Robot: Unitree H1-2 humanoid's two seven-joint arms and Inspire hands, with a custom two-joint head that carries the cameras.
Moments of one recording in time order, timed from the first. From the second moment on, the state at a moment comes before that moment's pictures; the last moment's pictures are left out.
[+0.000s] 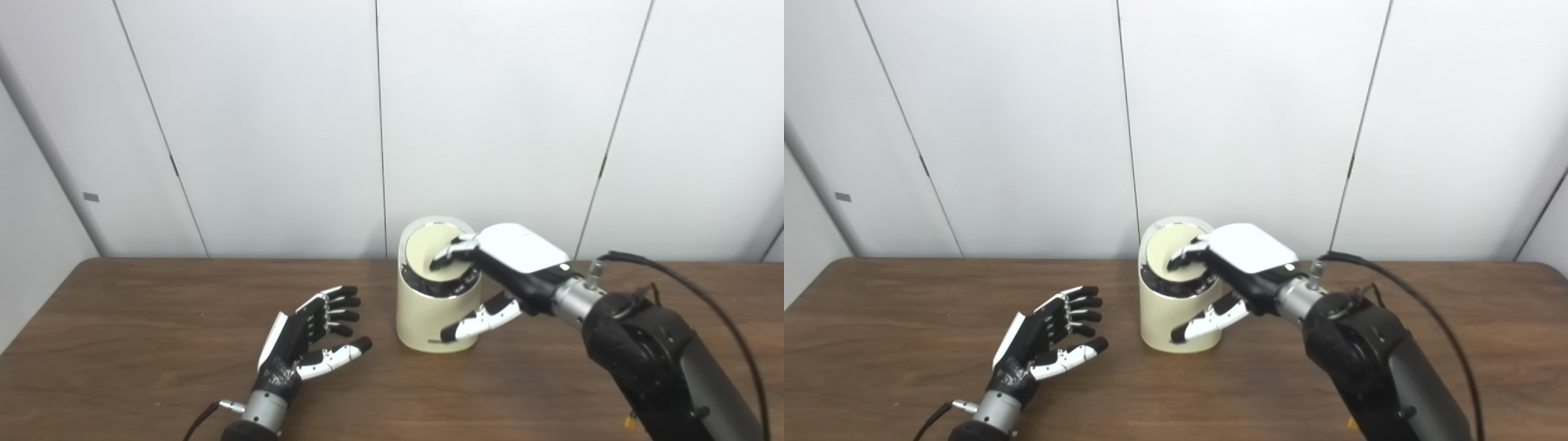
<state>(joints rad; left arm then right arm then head) -0.26 0.12 0.00 0.21 0.00 -0.22 -0.12 -0.55 -0.30 0.24 -0.25 -0.76 0.16 0.49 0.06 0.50</state>
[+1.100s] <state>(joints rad) -0.26 0.13 0.00 0.21 -0.02 -0.22 -0.13 -0.22 -0.14 -0.01 0.08 -0.33 0.00 -0.04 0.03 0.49</state>
